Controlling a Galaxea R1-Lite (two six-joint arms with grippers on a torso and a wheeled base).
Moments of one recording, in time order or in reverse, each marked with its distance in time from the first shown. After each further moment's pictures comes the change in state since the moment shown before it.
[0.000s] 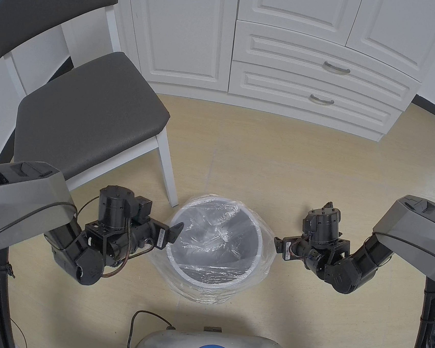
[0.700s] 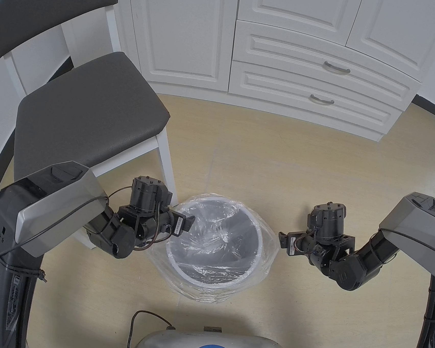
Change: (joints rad) left arm 0.008 0.216 -0.461 0.336 0.021 -0.022; right arm -0.016 -0.027 0.001 0.000 -0.008 -0.011
